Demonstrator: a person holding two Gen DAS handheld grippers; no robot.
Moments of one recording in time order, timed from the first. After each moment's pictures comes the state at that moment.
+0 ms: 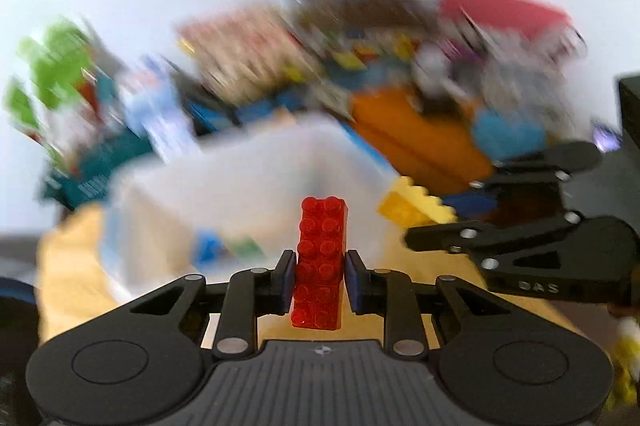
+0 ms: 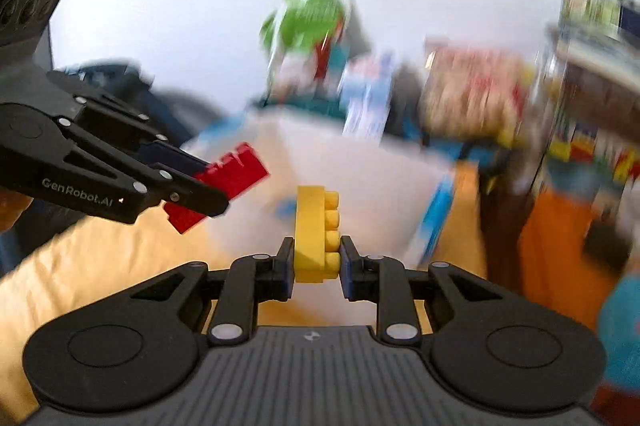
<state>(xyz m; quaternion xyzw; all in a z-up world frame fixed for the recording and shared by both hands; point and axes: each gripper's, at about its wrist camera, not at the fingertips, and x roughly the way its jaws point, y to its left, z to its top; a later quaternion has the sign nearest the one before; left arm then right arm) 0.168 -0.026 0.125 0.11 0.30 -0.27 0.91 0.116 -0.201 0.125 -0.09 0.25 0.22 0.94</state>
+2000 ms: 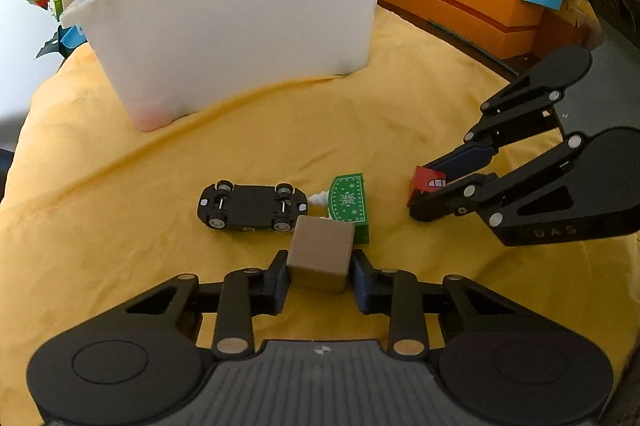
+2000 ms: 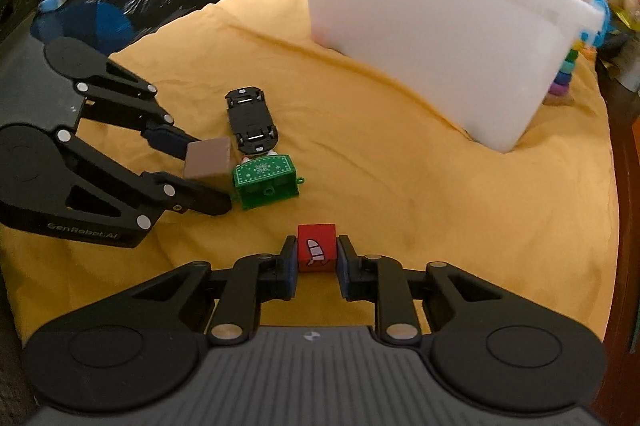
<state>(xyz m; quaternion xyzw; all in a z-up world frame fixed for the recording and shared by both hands) 0.069 -0.019 -0.045 0.13 0.43 -0.24 0.86 0.067 -0.168 -0.014 -0.16 0.43 0.32 0.83</state>
